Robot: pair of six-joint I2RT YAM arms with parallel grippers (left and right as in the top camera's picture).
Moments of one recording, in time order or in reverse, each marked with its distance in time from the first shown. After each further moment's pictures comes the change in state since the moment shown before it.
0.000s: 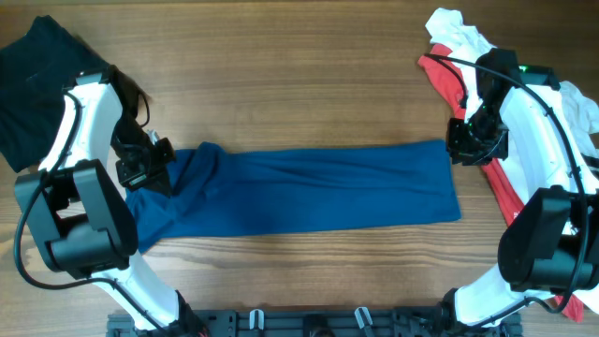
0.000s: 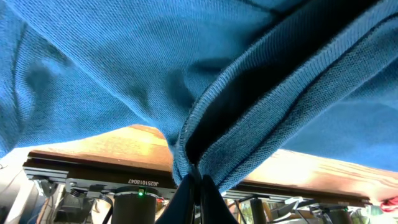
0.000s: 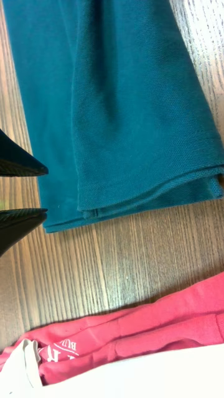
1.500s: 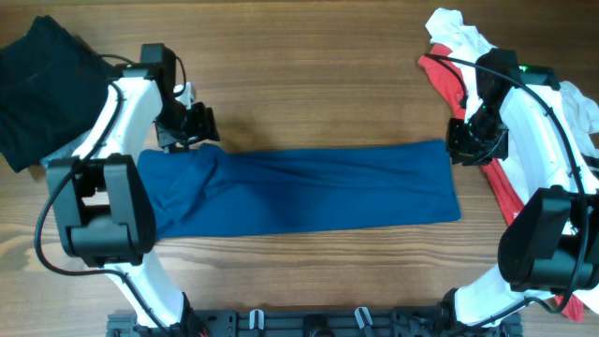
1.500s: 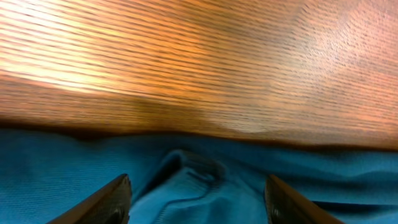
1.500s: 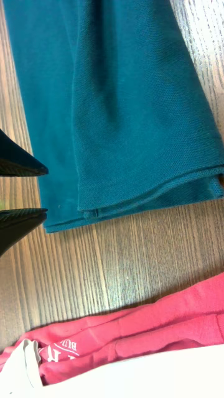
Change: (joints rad) left arm -0.185 0.031 0.008 0.494 0.053 0.014; right arm 0.000 0.000 0.000 -0.001 0.000 0.000
